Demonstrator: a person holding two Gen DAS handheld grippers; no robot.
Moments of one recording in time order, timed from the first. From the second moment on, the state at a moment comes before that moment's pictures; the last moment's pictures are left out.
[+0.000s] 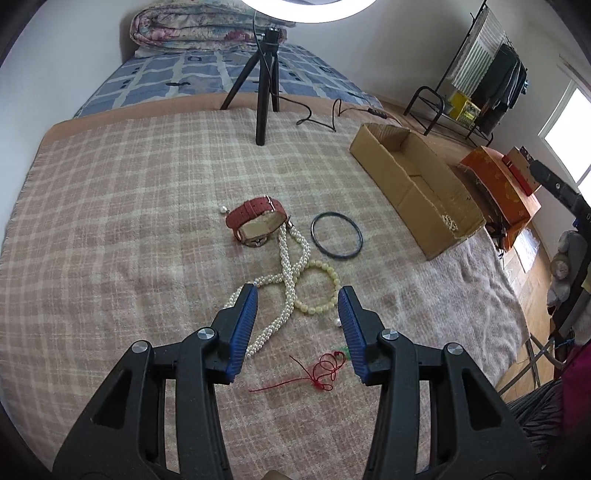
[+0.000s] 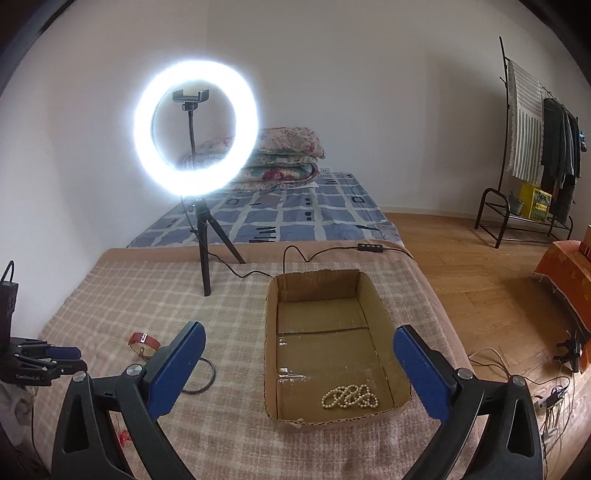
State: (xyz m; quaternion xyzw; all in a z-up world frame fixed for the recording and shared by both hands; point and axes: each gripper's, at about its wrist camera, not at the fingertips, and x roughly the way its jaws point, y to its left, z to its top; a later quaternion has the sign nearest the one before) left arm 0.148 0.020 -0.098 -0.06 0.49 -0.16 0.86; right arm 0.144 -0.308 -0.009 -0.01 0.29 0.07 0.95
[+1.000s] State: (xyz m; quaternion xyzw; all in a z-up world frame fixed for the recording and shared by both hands) left arm 0.157 0.002 -0.162 0.00 0.55 -0.19 0.82; right arm 0.126 -0.164 -0.140 -0.10 0.47 0.32 0.82
